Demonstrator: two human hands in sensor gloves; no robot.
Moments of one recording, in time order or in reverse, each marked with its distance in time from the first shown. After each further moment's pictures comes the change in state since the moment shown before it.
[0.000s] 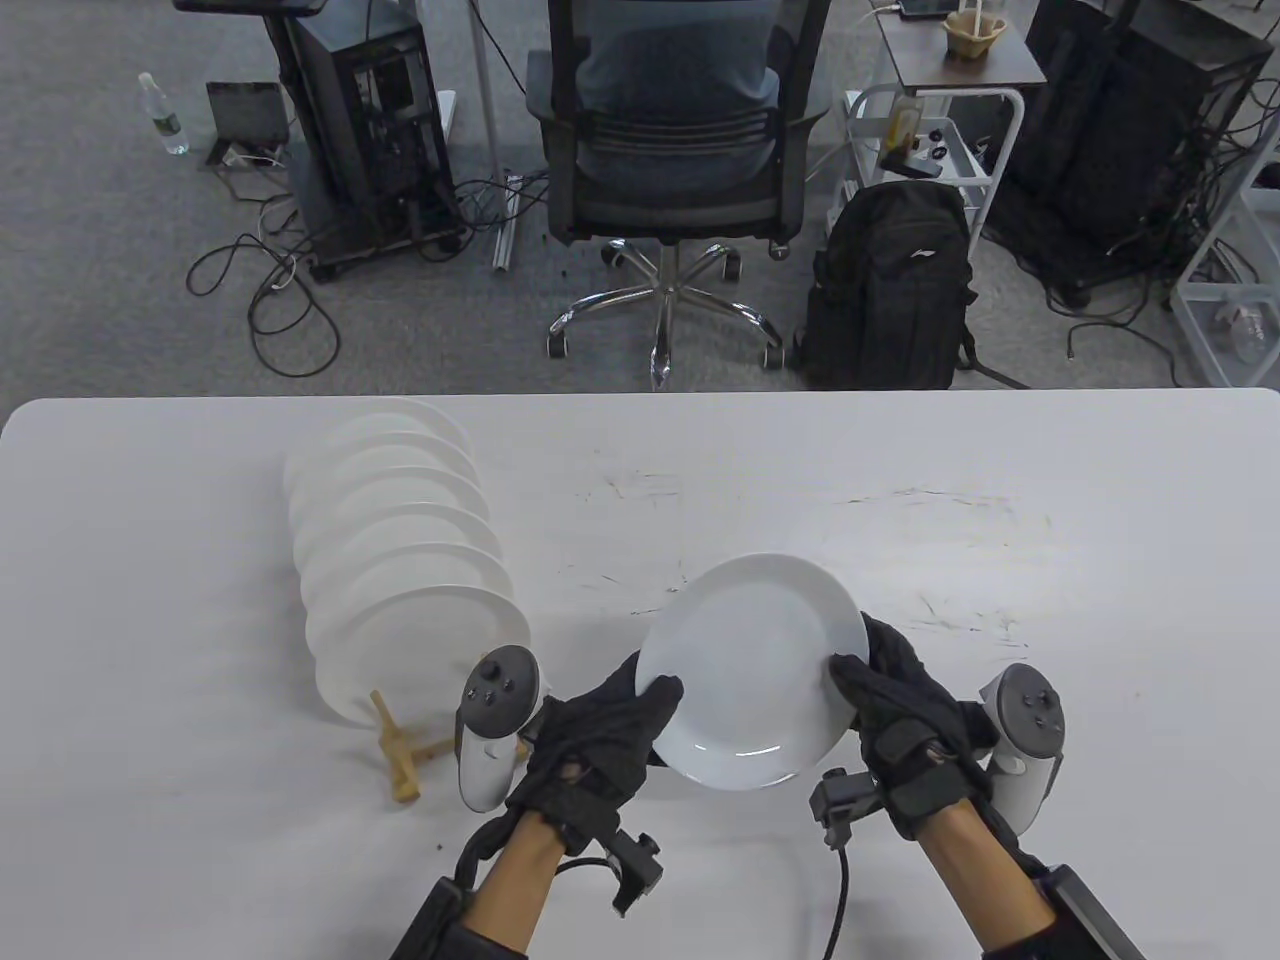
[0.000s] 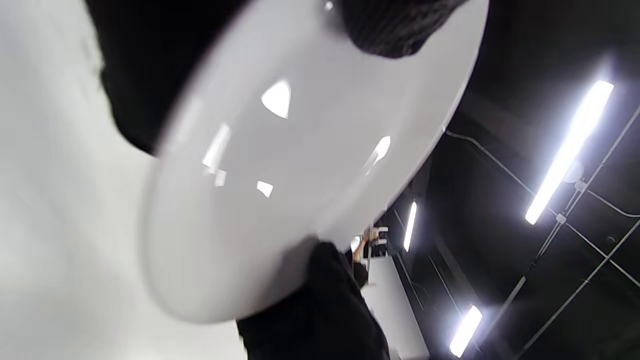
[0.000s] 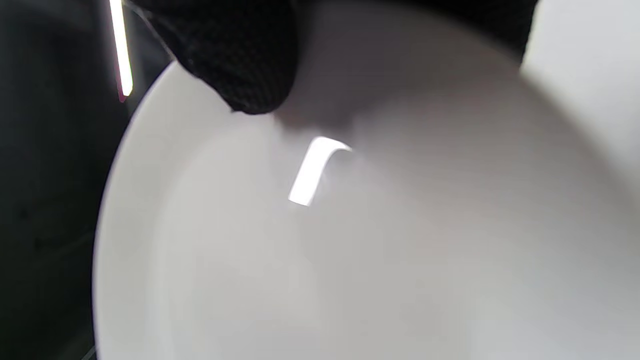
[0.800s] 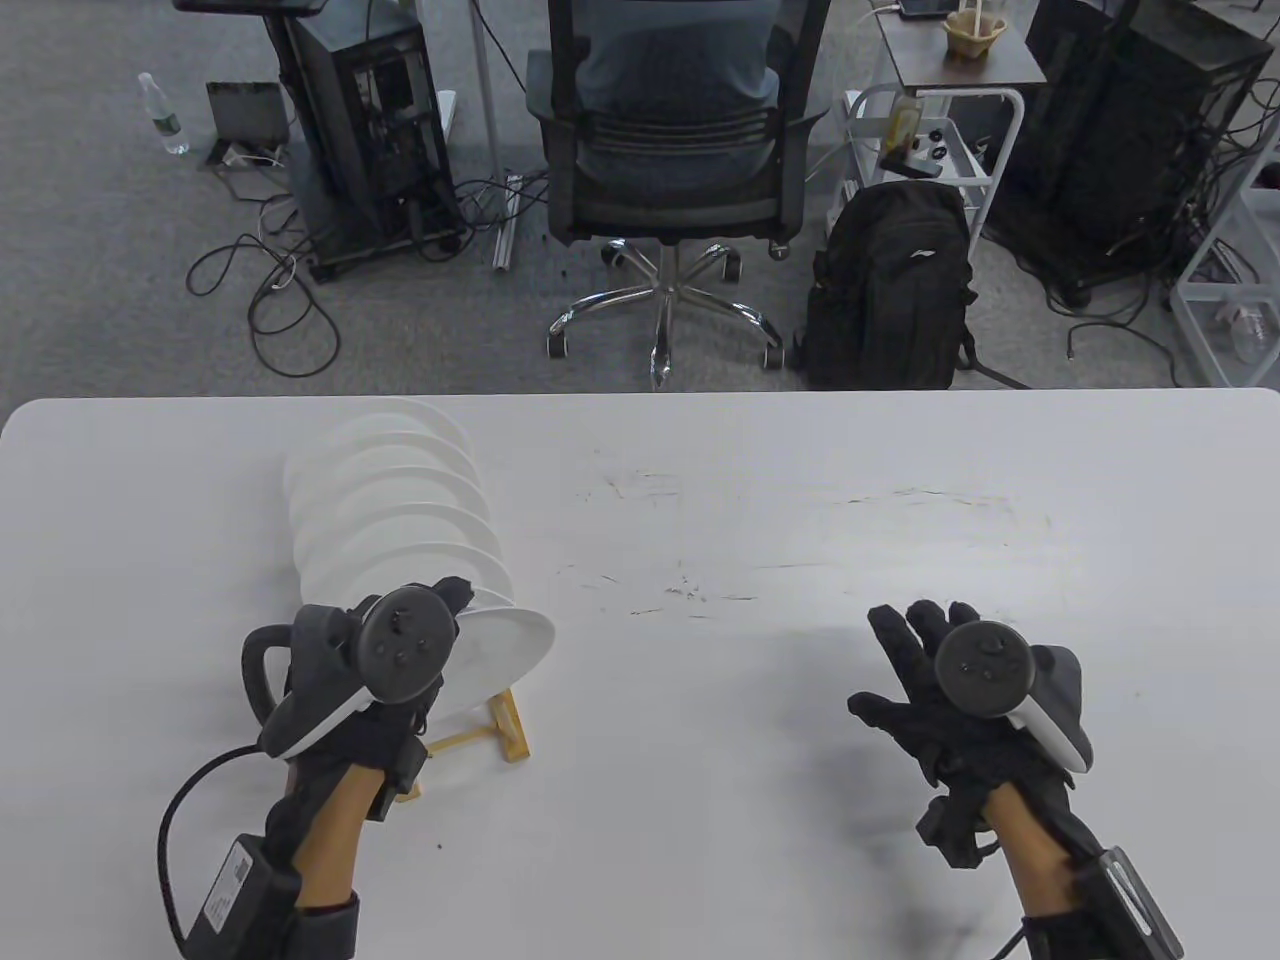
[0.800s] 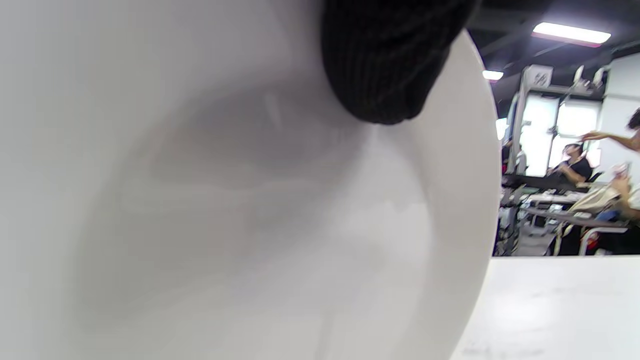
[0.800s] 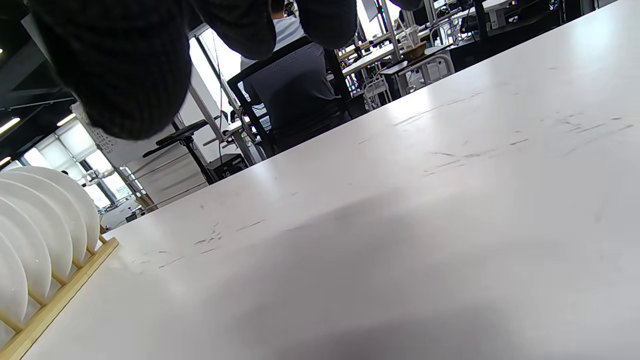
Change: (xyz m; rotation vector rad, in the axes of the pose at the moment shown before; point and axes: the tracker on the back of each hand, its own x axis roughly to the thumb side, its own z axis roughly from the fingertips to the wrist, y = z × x) left_hand 0.076 0.116 0.028 0.192 0.198 -1.375; right_hand 0.000 -0.031 -0.020 0.136 0.049 1.065
